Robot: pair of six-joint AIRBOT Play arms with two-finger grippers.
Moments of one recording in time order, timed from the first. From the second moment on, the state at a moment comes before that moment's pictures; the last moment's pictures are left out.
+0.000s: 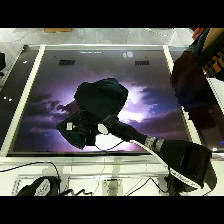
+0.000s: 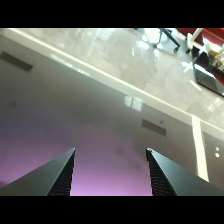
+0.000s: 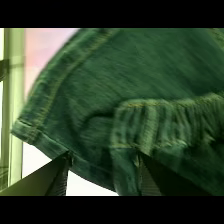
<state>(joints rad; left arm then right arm) 0.38 -0.95 1.24 0.95 -0.60 -1.35 0.95 -1.72 1.37 -1.18 0.70 0.64</state>
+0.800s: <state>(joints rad) 0.38 -0.95 1.24 0.95 -0.60 -1.35 0.96 -1.81 1.38 -1.20 0.54 0.48</state>
